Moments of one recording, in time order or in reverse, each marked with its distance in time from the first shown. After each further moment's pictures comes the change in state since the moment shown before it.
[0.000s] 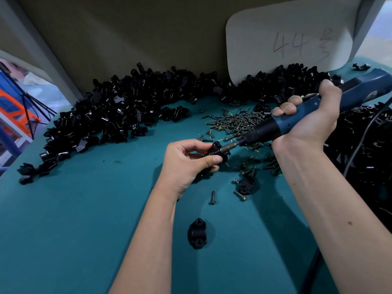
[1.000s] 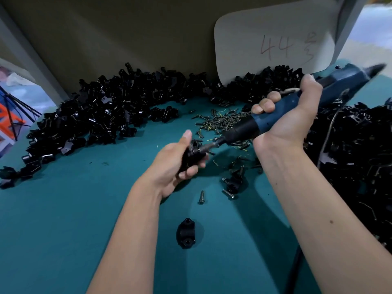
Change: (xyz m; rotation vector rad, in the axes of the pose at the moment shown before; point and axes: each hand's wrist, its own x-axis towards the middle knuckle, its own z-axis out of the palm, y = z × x) left_hand 0.011 0.011 -0.004 -0.051 -0.113 -0.346; right_hand -0.003 0.002 0.001 0.010 -0.168 0.016
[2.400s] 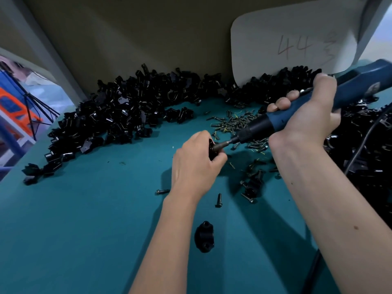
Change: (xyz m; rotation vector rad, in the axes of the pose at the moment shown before) left_hand 0.004 -0.016 0.012 1.163 0.500 0.665; right_hand -0.003 0.010 0.011 -0.171 0.089 -0.175
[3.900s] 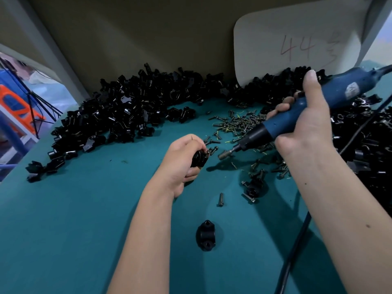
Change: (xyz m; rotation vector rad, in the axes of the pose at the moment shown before) left_hand 0.009 -0.023 -0.027 -1.016 -0.333 -0.562; right_hand 0.021 -0.004 -0.010 0.011 -0.022 0.390
